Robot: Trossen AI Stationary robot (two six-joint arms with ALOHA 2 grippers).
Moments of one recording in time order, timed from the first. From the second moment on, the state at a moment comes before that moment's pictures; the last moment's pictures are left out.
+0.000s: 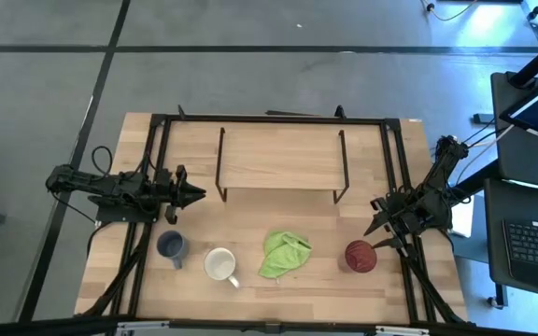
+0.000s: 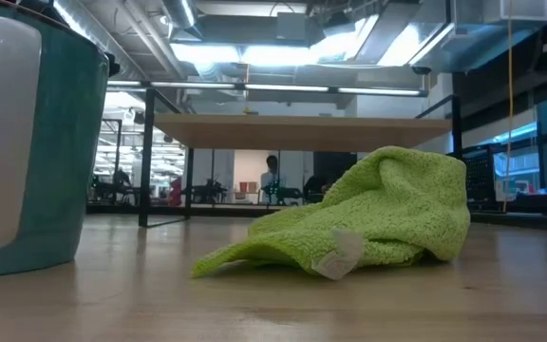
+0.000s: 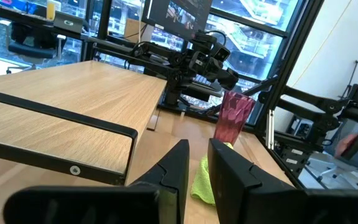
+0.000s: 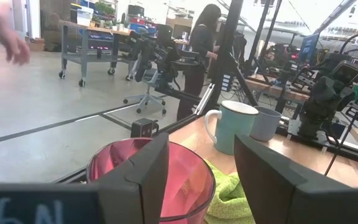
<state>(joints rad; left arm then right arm) -0.18 0.01 0.01 0.05 -0.22 -0.28 0.93 0.02 0.01 0.08 0.41 -0.21</state>
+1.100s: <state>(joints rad) -0.18 0.01 0.01 0.05 -0.22 -0.28 0.92 0.70 0.93 -0.19 1.10 -0.53</state>
